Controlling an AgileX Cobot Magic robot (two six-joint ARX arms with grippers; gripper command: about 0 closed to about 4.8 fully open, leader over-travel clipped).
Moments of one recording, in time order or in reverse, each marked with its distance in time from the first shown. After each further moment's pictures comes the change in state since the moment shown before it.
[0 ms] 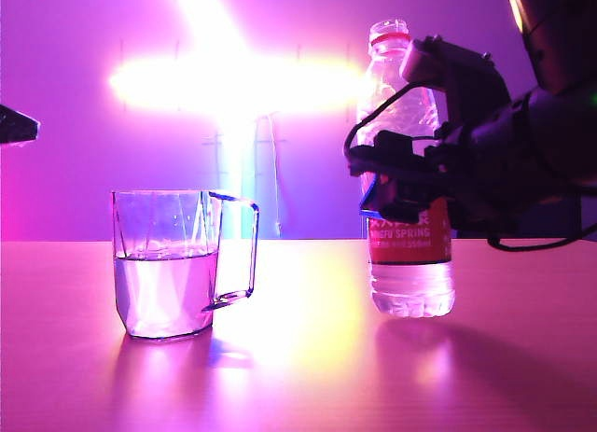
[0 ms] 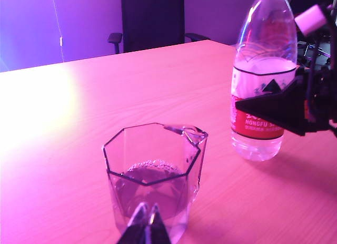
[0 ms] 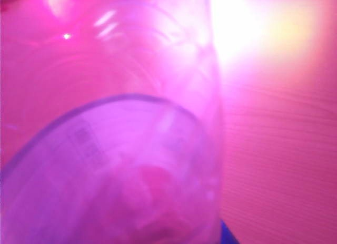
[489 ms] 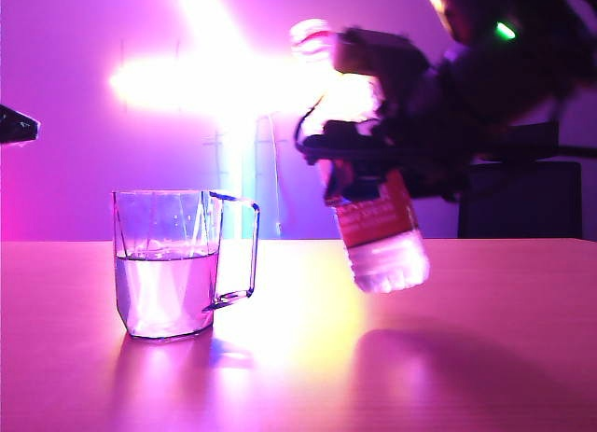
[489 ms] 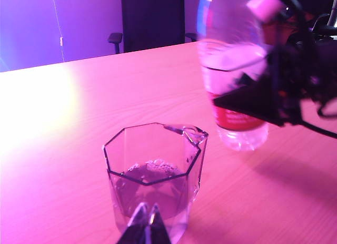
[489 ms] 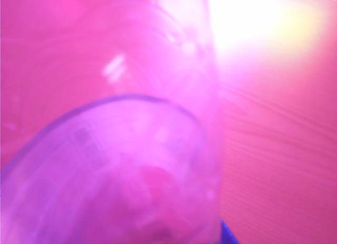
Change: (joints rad) left arm 0.000 0.000 0.000 0.000 0.000 0.000; right arm 0.019 -0.027 0.211 -0.359 -0.005 -0.129
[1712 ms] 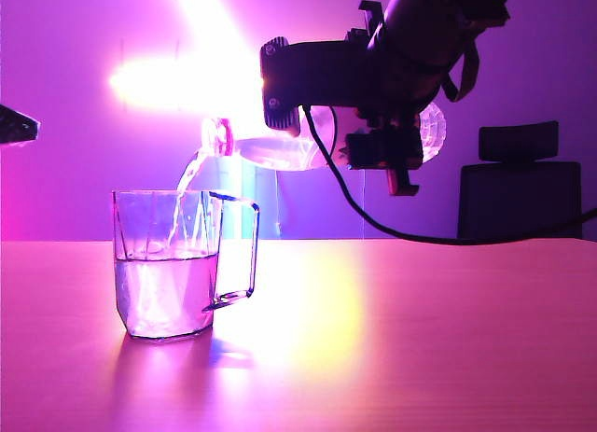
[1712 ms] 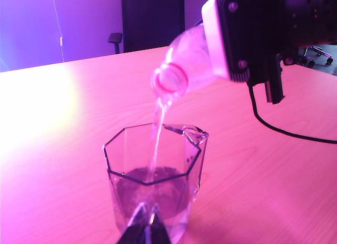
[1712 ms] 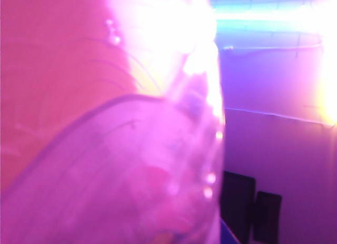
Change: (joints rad) left arm 0.000 0.000 0.000 0.000 0.000 0.000; right arm 0.026 0.057 0.274 -0.204 0.256 -1.435
